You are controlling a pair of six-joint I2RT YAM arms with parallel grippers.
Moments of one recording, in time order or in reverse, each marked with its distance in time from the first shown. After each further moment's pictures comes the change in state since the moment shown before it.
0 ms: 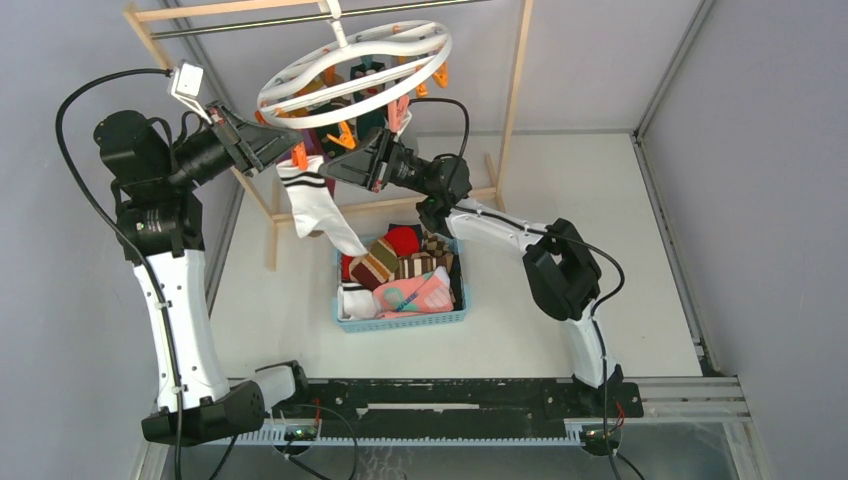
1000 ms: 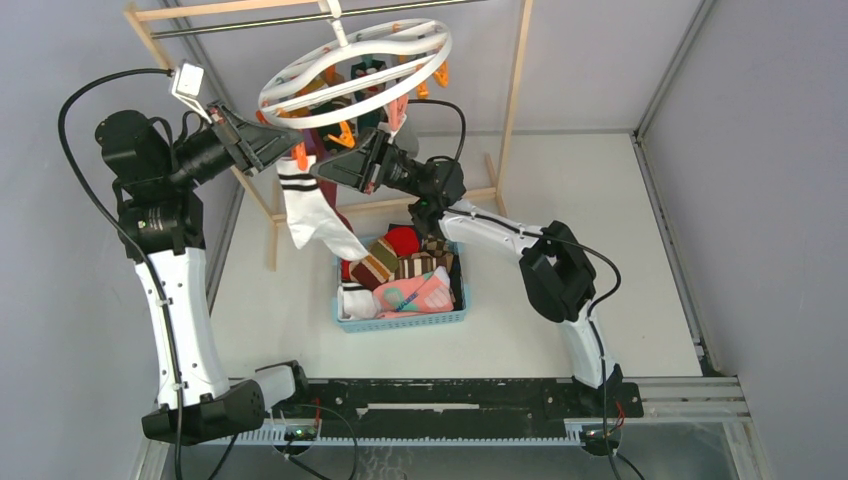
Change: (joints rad) left arm 0.003 0.005 -0.016 0.031 0.021 -0.018; right arm 0.027 0.031 0.069 0.027 0.026 -0.003
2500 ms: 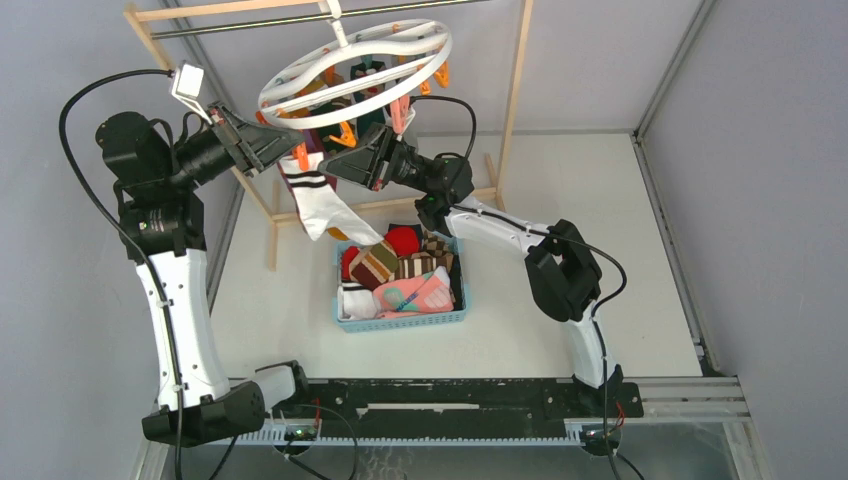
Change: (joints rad) left arm 0.000 -0.008 -0.013 0.023 0.005 -0.019; right arm -0.027 -0.027 -0.036 0.026 -0.028 -0.018
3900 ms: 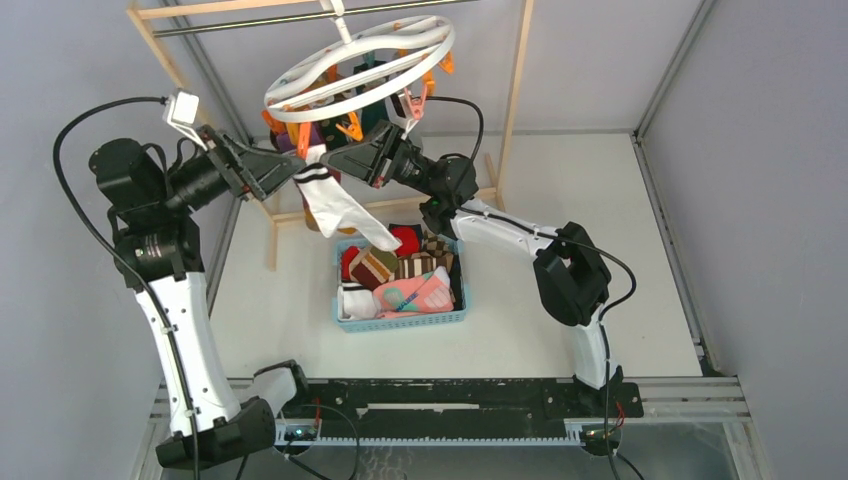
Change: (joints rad) left arm 0.074 -0.093 -0.067 -0.089 0.026 0.071; right arm 0.001 -0.060 -0.057 -0.047 0.087 -0.067
